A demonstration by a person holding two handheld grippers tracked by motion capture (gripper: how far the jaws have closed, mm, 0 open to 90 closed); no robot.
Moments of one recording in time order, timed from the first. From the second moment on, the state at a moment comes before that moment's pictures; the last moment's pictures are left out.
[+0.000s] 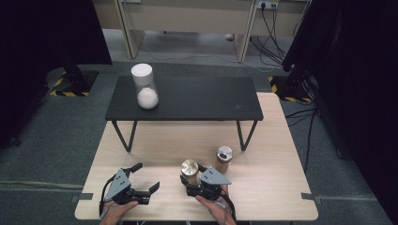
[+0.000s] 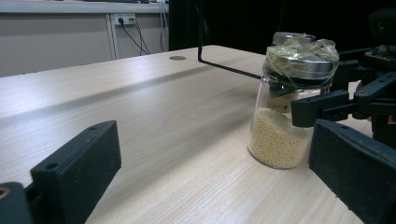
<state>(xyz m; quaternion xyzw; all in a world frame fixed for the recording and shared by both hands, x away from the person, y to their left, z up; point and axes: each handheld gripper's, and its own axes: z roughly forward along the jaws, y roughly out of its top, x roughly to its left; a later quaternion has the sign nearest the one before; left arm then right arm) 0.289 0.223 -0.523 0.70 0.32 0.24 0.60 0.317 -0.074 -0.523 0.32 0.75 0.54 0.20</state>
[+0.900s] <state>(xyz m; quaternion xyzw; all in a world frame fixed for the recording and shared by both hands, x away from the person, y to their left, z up) 0.289 0.224 -0.523 0.70 0.32 0.24 0.60 0.316 -0.076 -0.501 0.32 0.75 0.55 0.20</state>
